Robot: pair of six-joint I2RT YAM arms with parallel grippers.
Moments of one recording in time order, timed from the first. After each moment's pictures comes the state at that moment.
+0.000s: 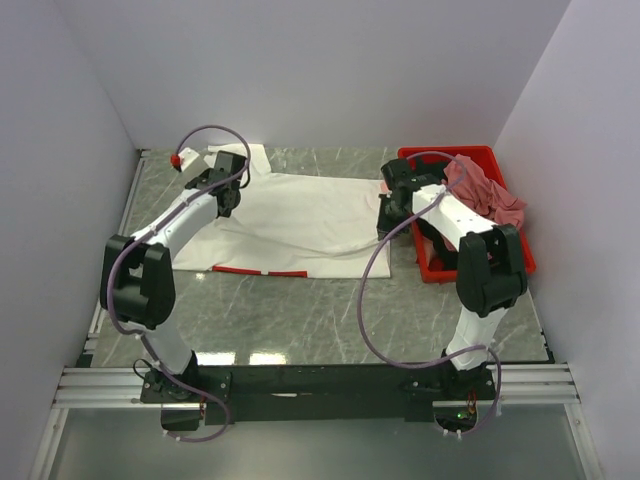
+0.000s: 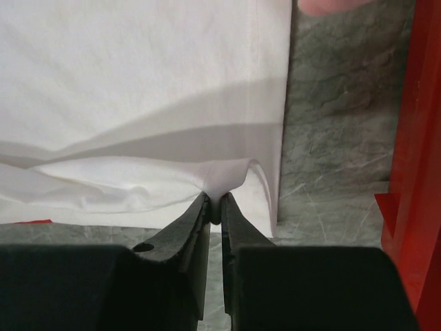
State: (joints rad) left arm -0.28 1.72 1.33 -0.51 -0.75 -1.00; right arm 0.31 1.81 1.39 -0.79 0.00 0.48
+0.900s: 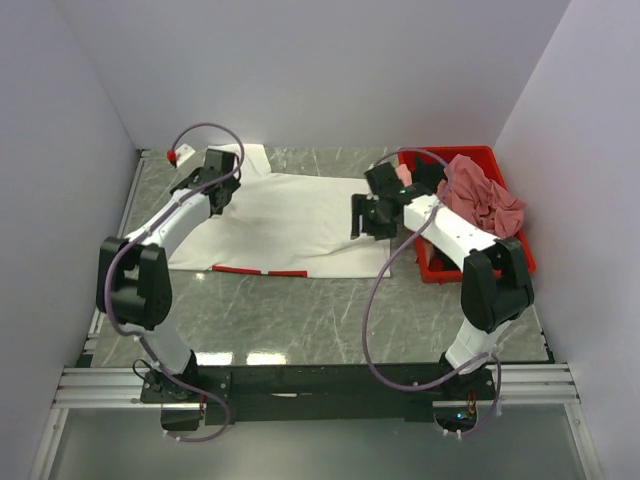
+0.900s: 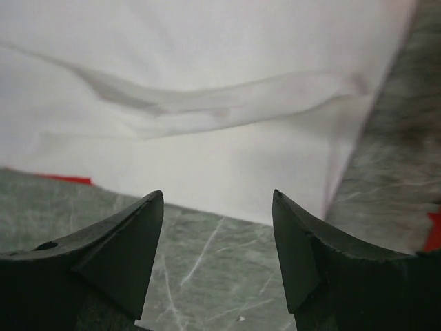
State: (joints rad) left arm -0.23 1.74 1.36 -0.45 -0.64 -0.88; right arm 0.42 1.72 1.34 -0.68 -0.02 0.42
